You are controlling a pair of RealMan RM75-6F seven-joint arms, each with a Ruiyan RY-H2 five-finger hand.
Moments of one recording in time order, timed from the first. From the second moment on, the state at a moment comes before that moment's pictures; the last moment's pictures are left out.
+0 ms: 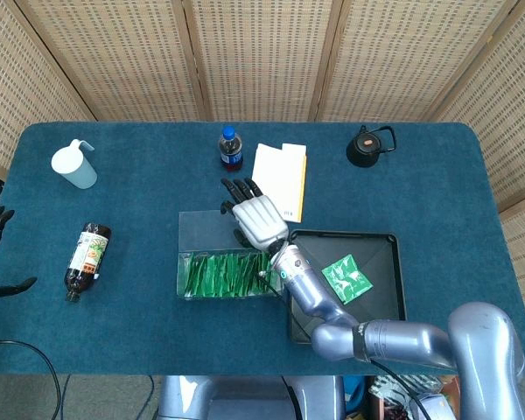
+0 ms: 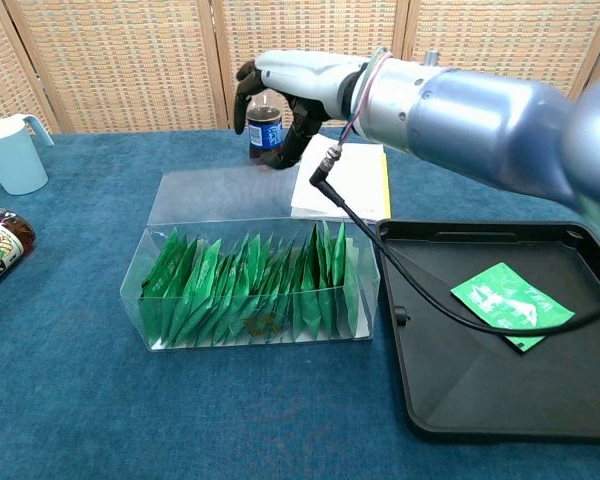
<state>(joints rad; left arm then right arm) -0.19 -0.99 -0.11 -1.66 1.35 1.33 -0.11 1.10 -1.65 0.33 -1.52 -0.87 0.96 -0.51</state>
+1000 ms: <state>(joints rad) -0.19 -0.99 -0.10 -1.68 1.37 1.34 -0.09 1.01 -1.57 0.14 -1.66 -1.15 0.89 -0.44</state>
